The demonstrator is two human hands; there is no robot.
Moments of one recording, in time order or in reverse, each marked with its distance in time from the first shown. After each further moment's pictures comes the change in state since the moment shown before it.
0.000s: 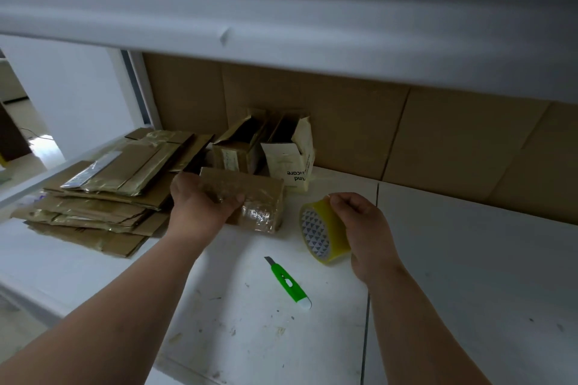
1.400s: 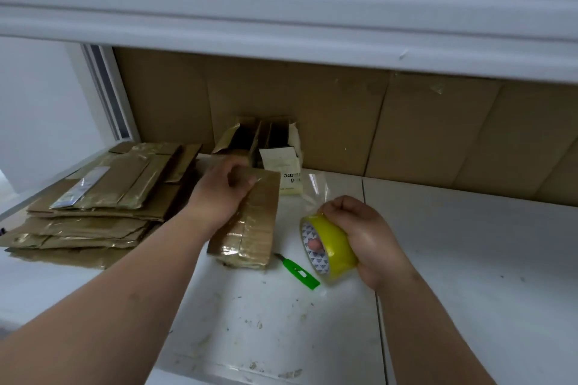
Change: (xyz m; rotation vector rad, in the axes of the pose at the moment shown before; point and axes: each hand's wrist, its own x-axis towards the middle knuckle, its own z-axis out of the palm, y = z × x) left_hand 0.005 0.033 -0.029 0.025 -0.326 0.274; right_hand -0.076 -0.037 0.024 0.069 -0.097 0.068
